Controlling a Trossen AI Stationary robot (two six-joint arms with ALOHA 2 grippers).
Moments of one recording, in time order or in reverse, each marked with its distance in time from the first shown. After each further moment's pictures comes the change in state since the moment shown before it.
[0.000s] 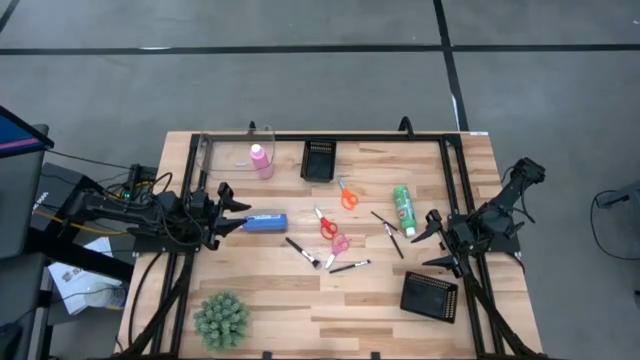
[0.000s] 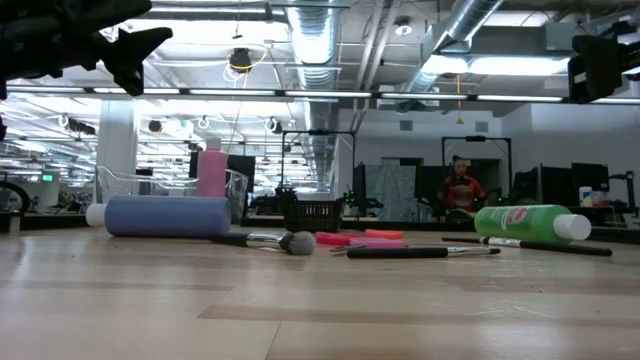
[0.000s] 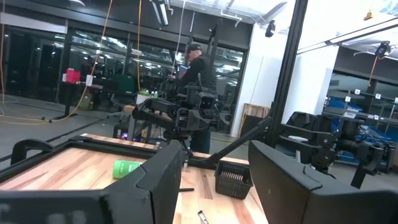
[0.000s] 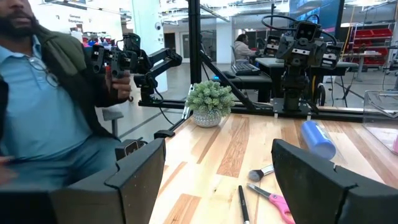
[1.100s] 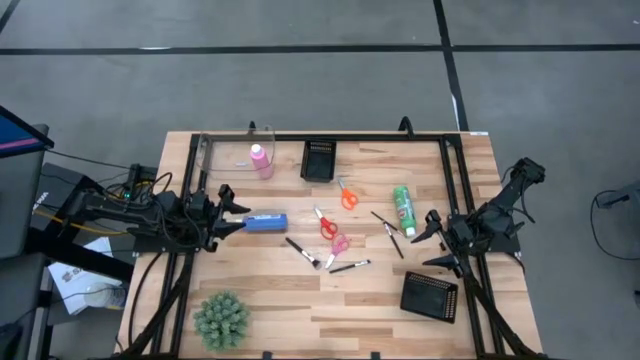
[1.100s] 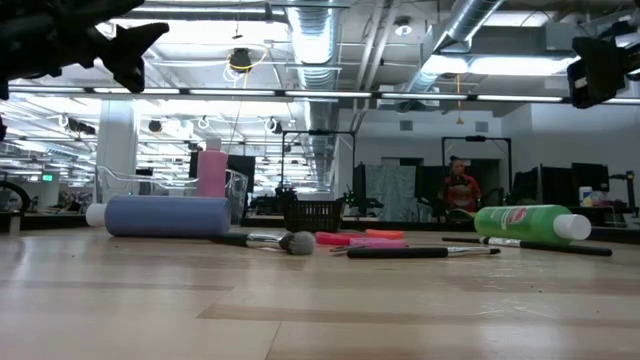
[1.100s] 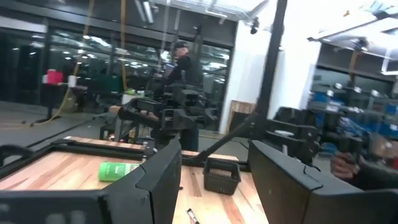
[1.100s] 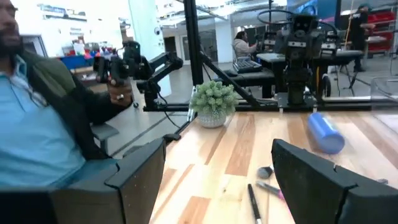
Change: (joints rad) left arm 0.000 0.000 0.000 0.001 0.075 0.013; right arm -0.004 0.000 0.000 0.025 0.000 0.085
